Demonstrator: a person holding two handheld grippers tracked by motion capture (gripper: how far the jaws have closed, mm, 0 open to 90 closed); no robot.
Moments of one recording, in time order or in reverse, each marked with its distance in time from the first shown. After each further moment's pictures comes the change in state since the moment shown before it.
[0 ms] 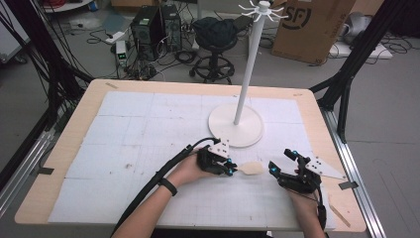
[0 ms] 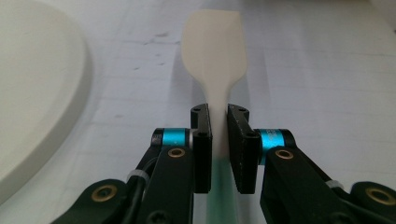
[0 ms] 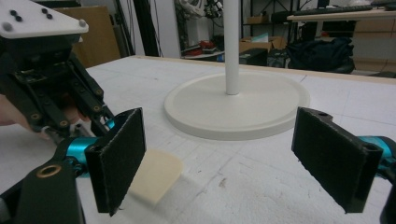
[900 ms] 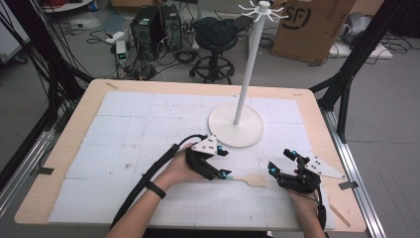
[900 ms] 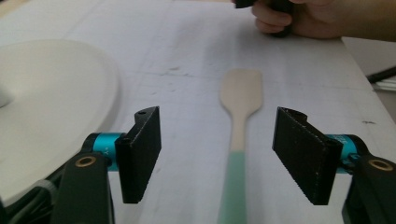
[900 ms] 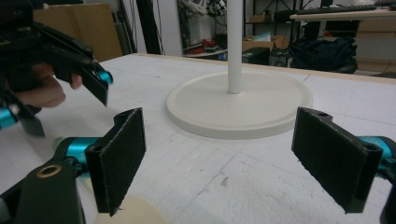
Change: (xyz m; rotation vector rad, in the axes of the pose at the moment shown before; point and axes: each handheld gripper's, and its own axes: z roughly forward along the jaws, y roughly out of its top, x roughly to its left) left arm -0.011 -0.017 -0.065 -0.160 0.162 -0.071; right arm 0.000 0.000 0.001 0.008 0.010 -0.009
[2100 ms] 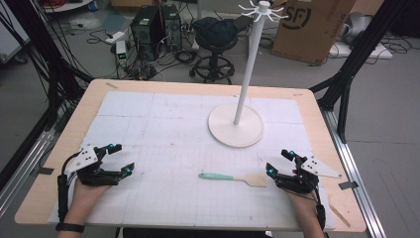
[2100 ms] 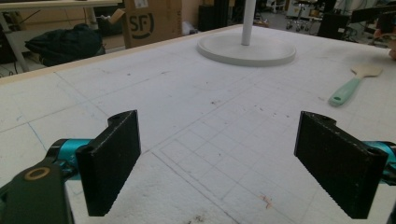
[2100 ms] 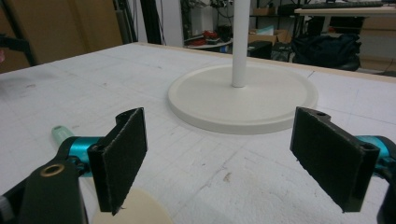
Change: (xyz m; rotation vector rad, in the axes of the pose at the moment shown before) left arm -0.019 -0.150 -0.211 -0.273 0.523 -0.223; right arm 0.004 0.001 0.004 0.038 0.010 -0.040
